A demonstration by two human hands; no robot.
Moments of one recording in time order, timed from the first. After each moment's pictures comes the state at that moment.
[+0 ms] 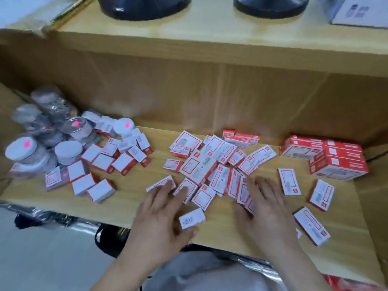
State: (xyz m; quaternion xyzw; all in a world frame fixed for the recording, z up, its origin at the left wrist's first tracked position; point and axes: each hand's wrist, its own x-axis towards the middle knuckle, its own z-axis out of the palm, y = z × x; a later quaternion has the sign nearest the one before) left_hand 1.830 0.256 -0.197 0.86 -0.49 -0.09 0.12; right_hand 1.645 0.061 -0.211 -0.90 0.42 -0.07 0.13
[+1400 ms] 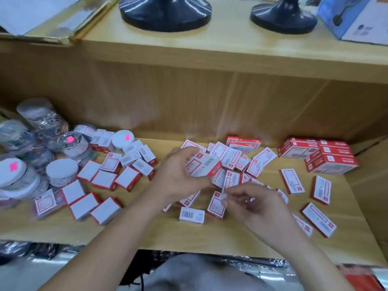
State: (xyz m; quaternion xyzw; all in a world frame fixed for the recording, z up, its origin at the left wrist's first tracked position) left_hand 1.916 0.161 -0.158 0.79 -0.40 -0.29 0.37; right_hand 1.702 0.101 -0.148 -0.76 0.39 -0.20 0.47
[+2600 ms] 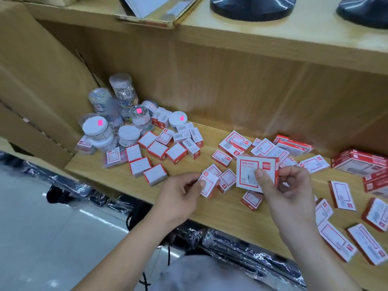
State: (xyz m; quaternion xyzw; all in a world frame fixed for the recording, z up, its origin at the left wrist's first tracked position) left_hand 1.893 0.288 -0.182 0.76 -0.31 -0.24 0.51; right_hand 1.741 0.124 -0.151 -0.59 0.39 -0.36 0.61
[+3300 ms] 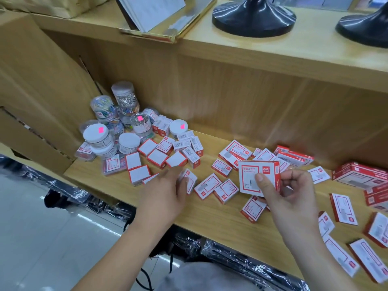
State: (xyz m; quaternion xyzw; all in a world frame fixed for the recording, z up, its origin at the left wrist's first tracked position) left_hand 1.920 0.294 -0.177 0.90 -0.35 0.05 0.26; right_hand 1.747 0.111 -0.141 -0.62 0.39 -0.35 0.58
